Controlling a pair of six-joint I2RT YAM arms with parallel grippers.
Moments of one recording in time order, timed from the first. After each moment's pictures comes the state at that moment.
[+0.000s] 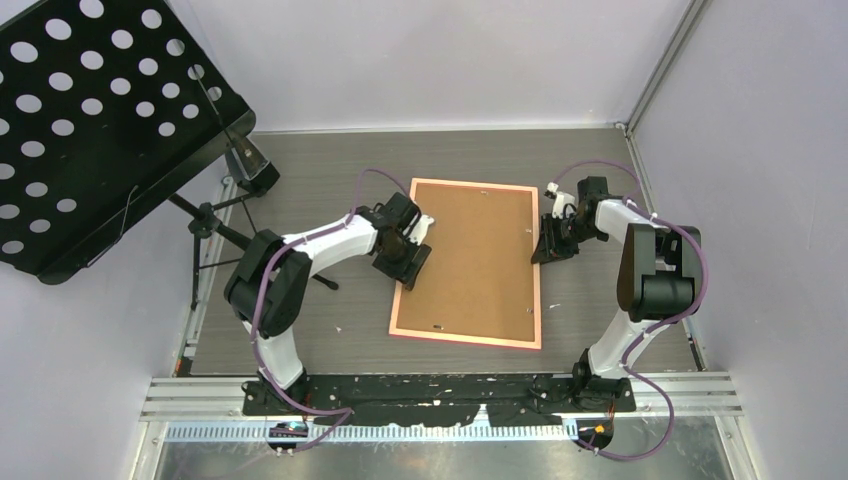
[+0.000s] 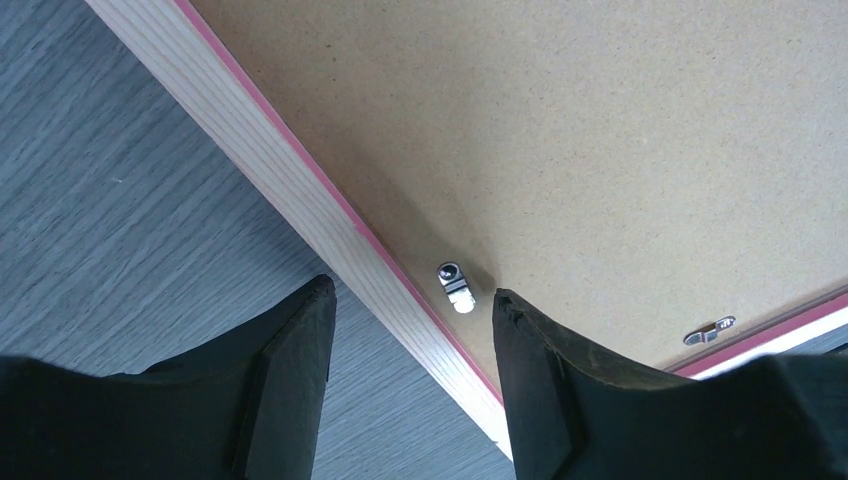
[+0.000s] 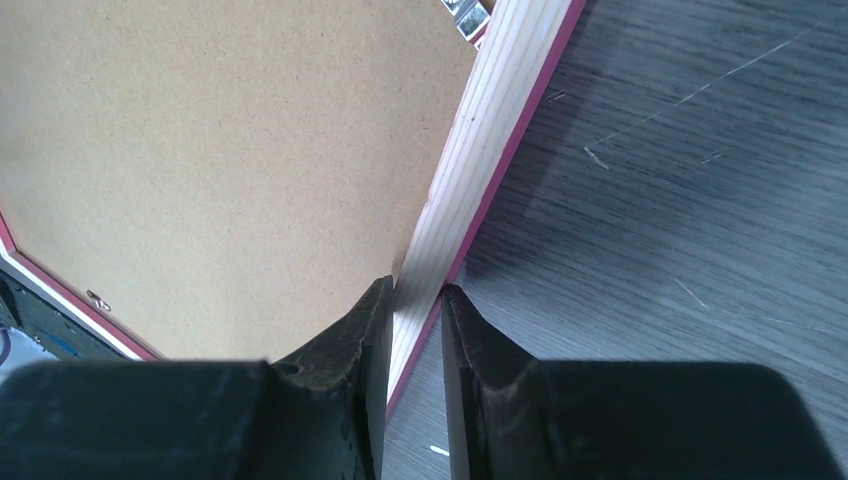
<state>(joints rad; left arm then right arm) -0.63 1.81 1.19 -0.63 0.16 -0.06 -0.08 1.76 1.05 -0.62 -0.51 -0.16</state>
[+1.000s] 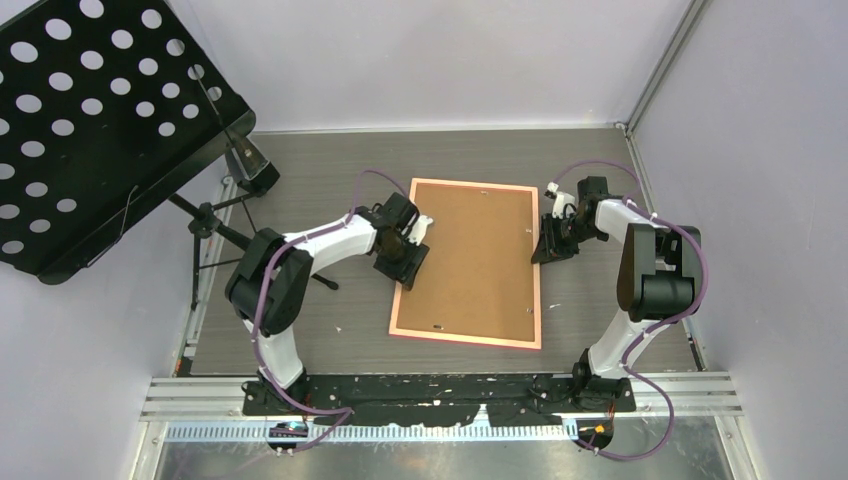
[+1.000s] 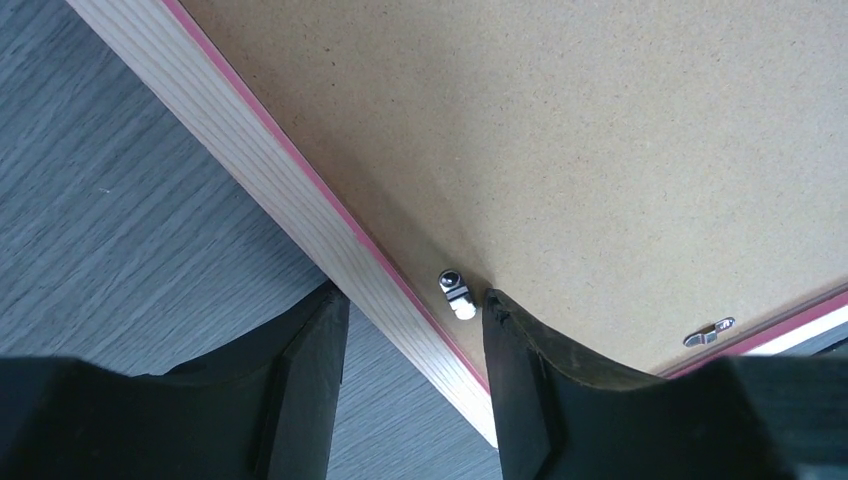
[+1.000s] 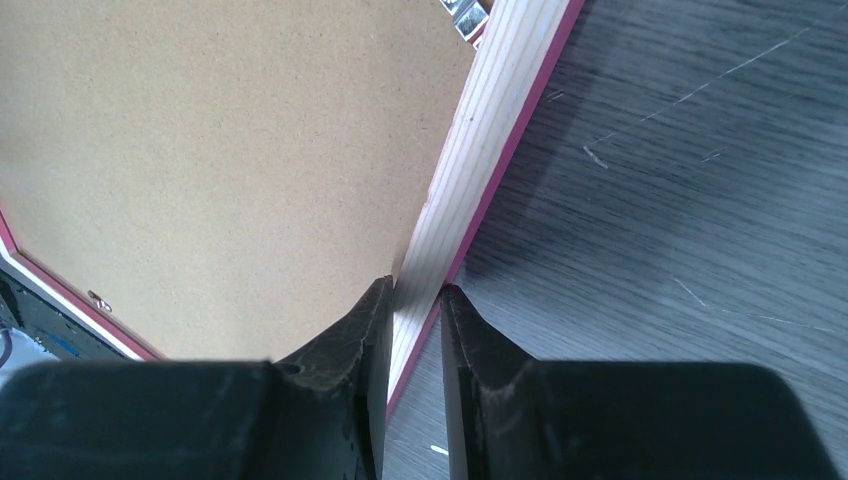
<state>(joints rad) -0.62 1.82 1.17 -0.62 0.18 -0.05 -0.08 1.76 1.05 -0.62 -0.51 -0.15</state>
